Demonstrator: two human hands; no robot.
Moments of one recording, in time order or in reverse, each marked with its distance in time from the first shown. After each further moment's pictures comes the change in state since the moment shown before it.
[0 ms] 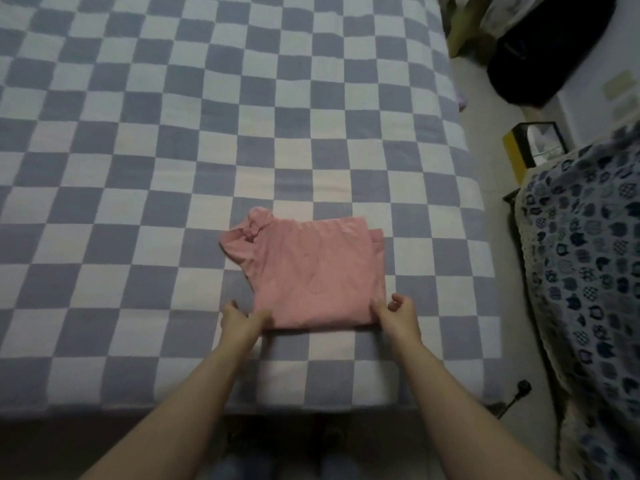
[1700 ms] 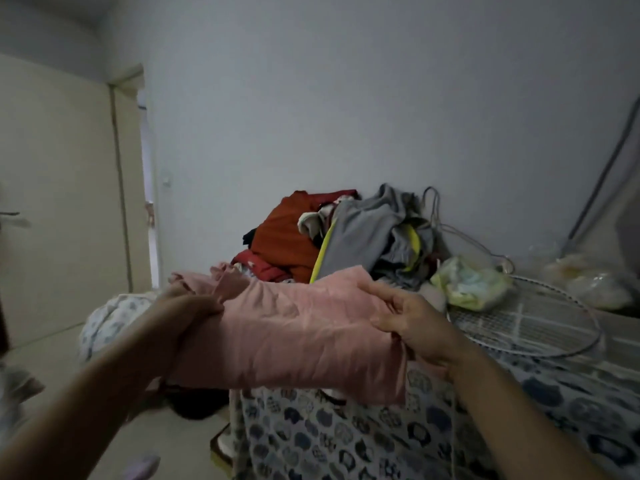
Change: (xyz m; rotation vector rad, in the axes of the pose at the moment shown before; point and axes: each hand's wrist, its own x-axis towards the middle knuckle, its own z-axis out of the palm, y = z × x) left_hand -0.545 0.485 0.418 0.004 -0.955 1.188; right_hand -0.135 -0.161 -0.755 0.389 0.426 -0.934
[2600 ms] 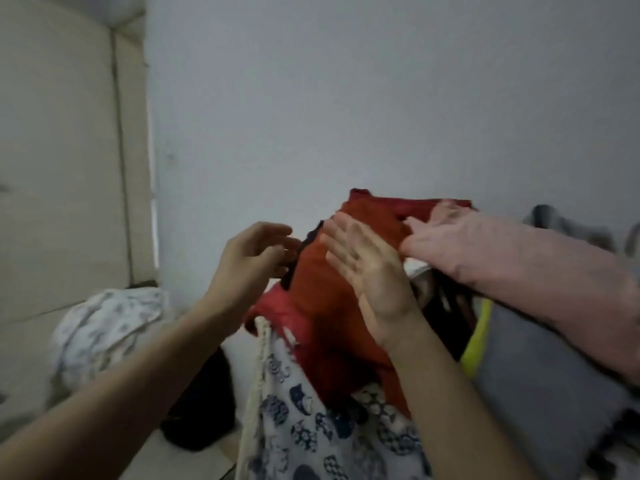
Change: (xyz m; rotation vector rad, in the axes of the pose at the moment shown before) left_hand 0.366 -0.018 0.016 -0.007 -0.006 0.345; right_hand 0.387 0.030 0.099 0.341 0.151 -0.155
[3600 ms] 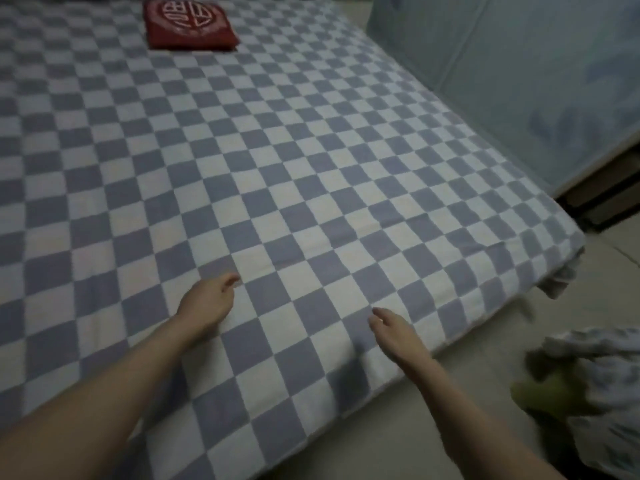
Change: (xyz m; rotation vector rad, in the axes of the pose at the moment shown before) left_hand -0.529 -0.228 -0.490 0.765 1.517 -1.360; right_hand -0.242 0.468 0.558 -0.799 -1.957 0.022
